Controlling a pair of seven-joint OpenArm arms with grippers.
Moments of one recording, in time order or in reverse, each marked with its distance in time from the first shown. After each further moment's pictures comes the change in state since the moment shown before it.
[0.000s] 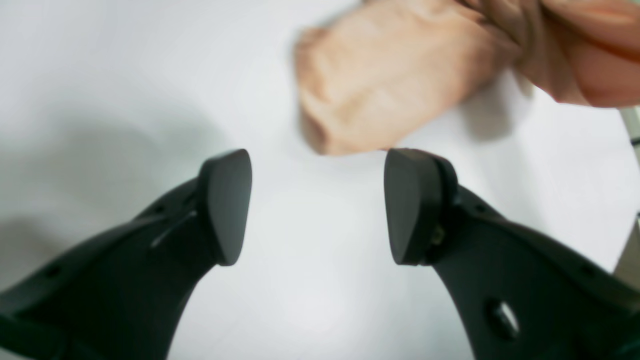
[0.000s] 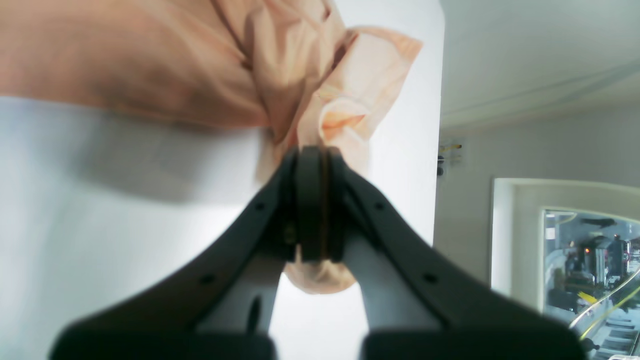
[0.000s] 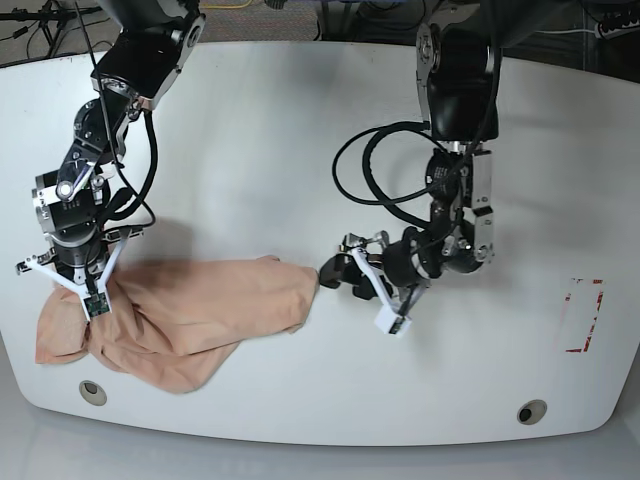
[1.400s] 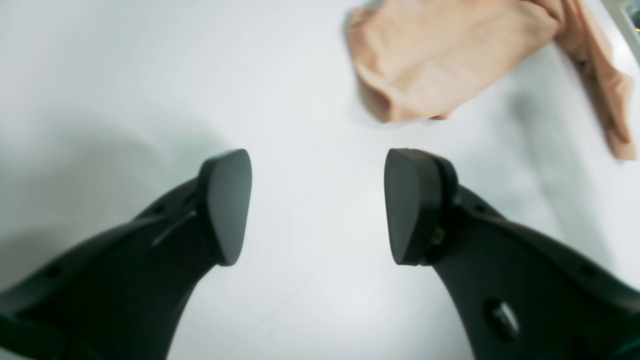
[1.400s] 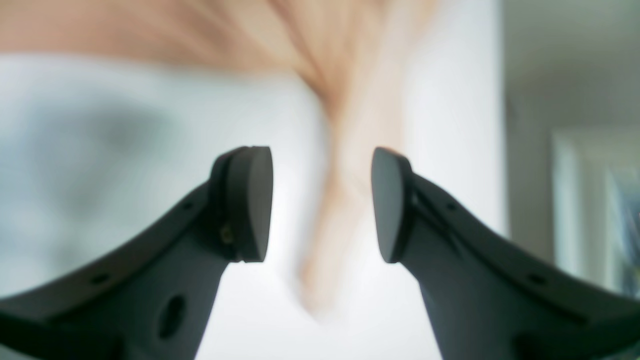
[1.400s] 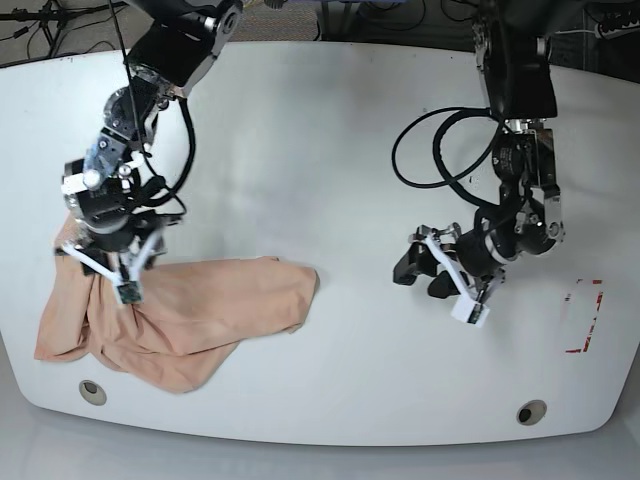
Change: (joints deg) left arm 6.3 -14.4 -0.9 10.7 -7.2 -0.2 -0.9; right arm -2.8 -8.9 1.3 -0.7 0.8 -0.3 2.1
